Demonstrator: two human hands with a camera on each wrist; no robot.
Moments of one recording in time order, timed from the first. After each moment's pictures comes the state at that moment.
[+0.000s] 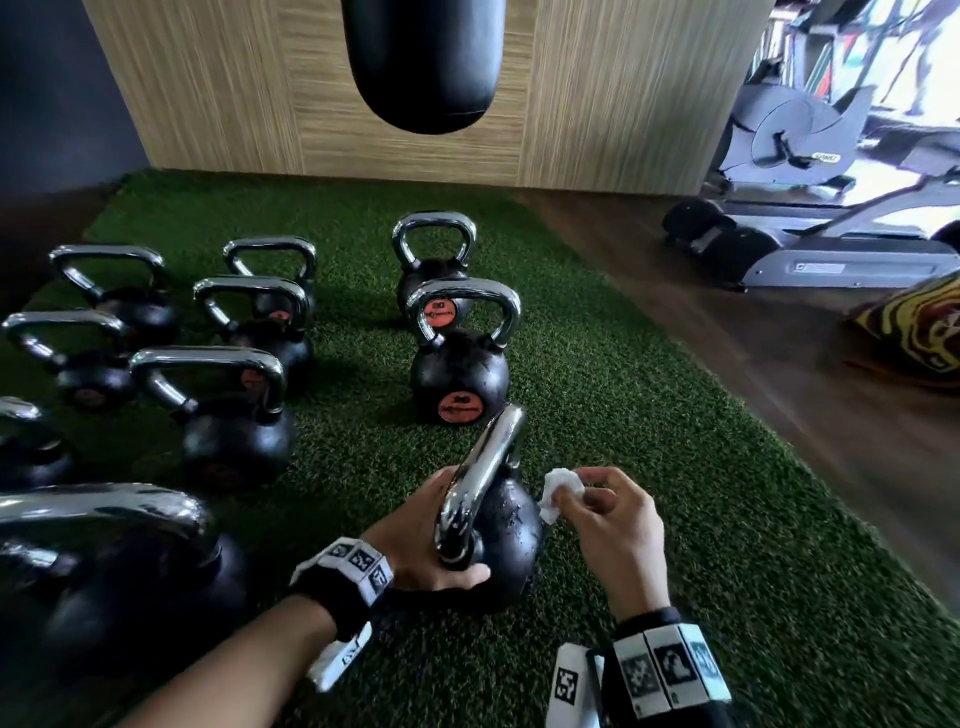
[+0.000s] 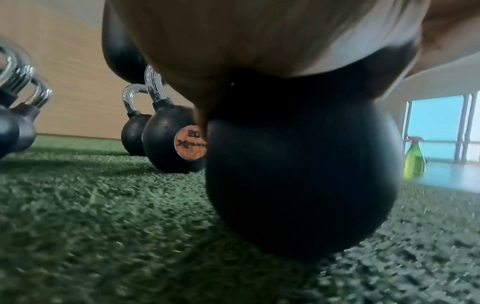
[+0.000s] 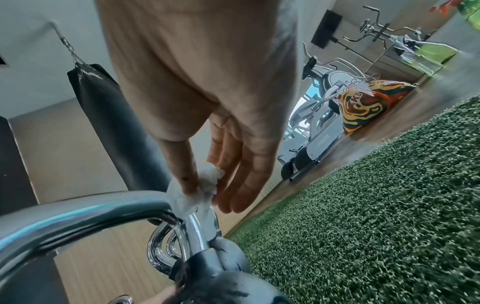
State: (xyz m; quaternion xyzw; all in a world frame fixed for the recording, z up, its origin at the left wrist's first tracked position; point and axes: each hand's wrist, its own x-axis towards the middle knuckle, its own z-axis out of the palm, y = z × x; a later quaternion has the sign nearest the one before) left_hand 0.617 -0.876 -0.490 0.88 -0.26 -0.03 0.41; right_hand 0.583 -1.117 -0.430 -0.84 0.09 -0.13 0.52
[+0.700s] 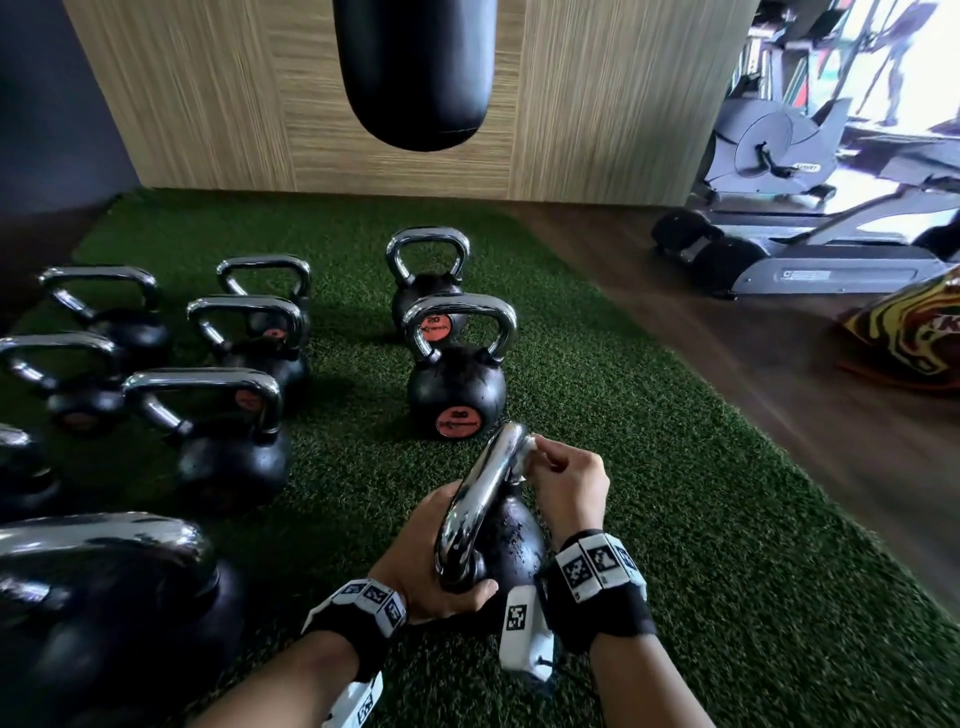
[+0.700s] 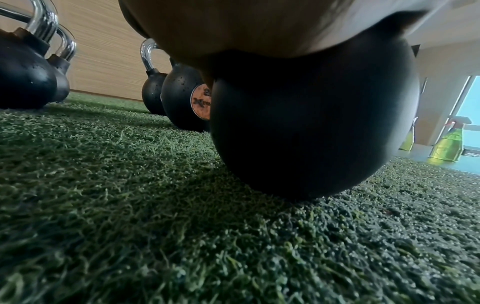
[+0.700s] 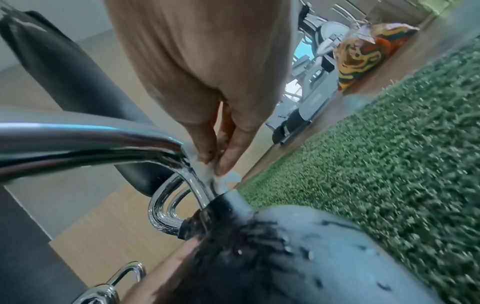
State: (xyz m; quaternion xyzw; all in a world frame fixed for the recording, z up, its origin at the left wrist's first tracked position) left_hand 0.612 -0.880 -0.517 0.84 -0.23 0.10 0.48; right_hand 0.660 -1.075 -0.448 -0.81 0.12 -0.17 0.54
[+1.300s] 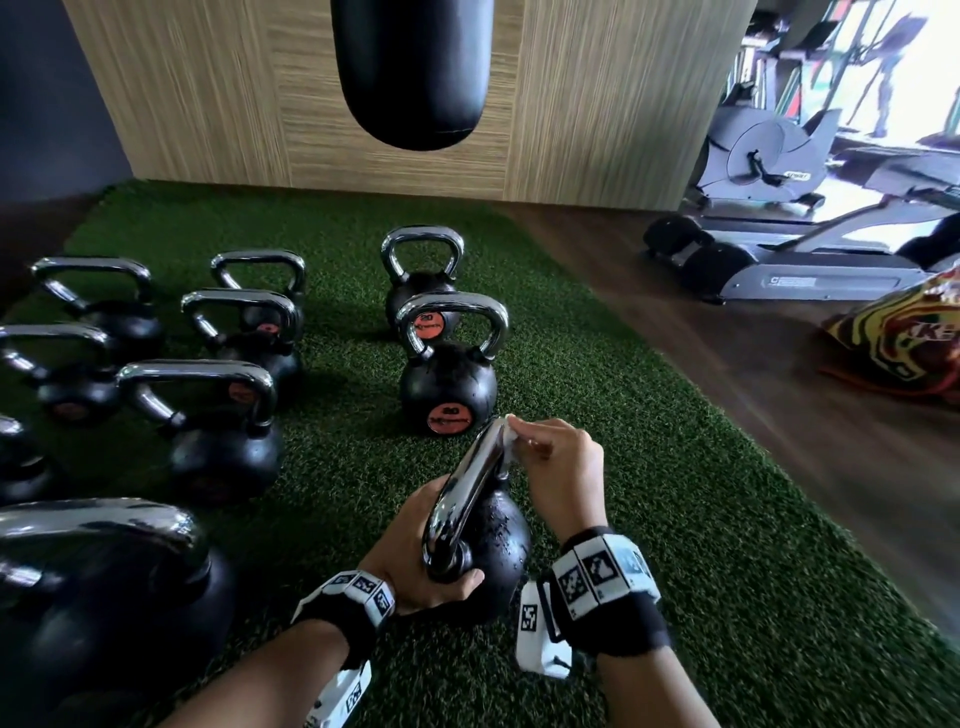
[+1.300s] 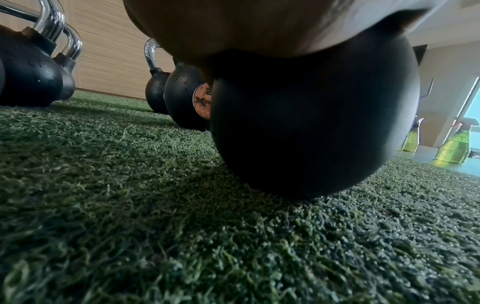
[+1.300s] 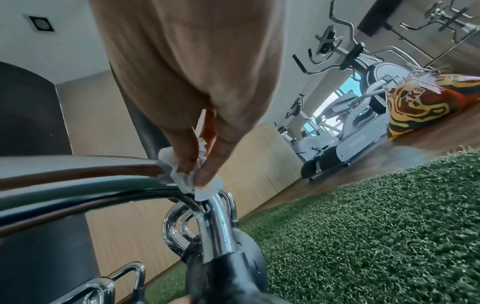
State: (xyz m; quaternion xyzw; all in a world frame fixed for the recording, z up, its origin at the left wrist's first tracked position) left_hand 0.613 -0.880 -0.526 0.84 -0.22 0.09 0.48; right_hand 0.621 -1.077 -0.388 -0.85 -0.07 -0.22 0.47
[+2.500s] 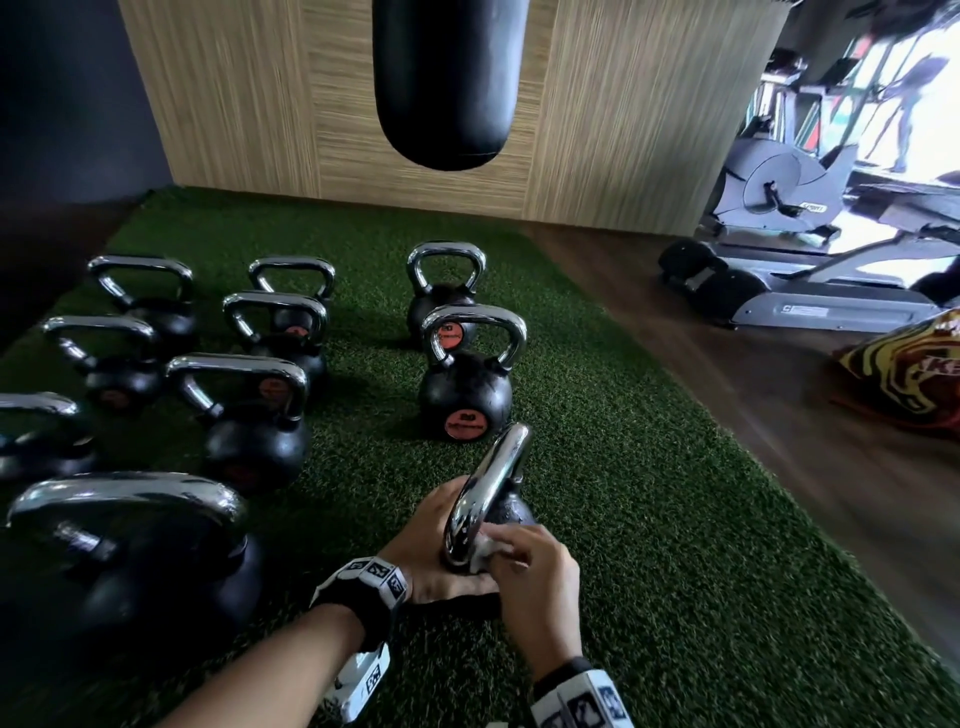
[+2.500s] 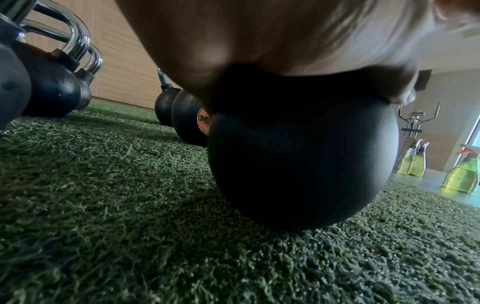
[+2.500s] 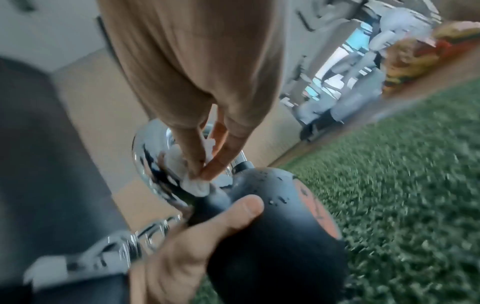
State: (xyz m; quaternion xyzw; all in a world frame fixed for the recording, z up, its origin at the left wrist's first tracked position) left_hand 0.609 -0.886 -0.507 0.83 -0.19 -0.02 0.51; right_hand 0.536 -1.043 -0.443 -0.86 -0.03 -0.14 0.48
